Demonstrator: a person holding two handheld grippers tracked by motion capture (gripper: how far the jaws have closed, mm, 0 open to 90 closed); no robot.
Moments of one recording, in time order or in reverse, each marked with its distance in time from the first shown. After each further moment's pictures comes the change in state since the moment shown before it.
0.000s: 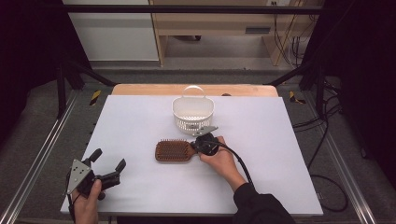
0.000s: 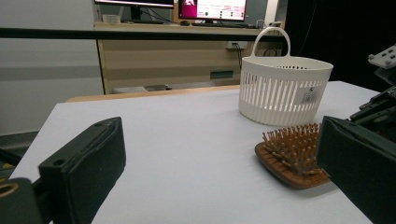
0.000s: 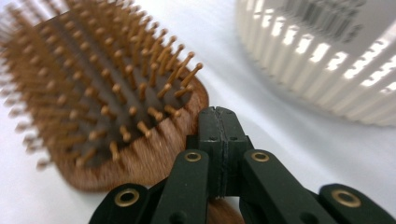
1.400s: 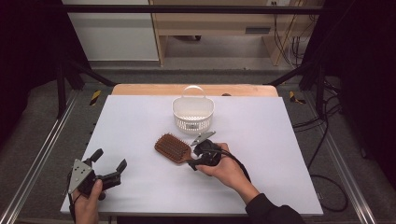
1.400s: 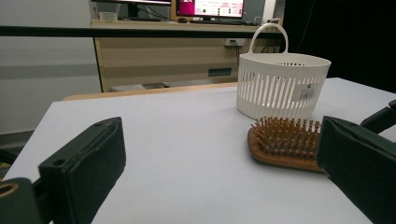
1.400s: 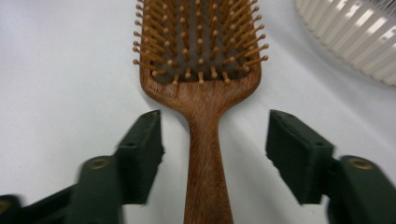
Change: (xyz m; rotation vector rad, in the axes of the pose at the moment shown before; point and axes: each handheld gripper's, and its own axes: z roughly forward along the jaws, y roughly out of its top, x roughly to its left) left arm -0.001 -0.001 0.001 0.011 -0.009 0.005; right arm 0.033 0.007 -0.042 0.144 0.066 -0.051
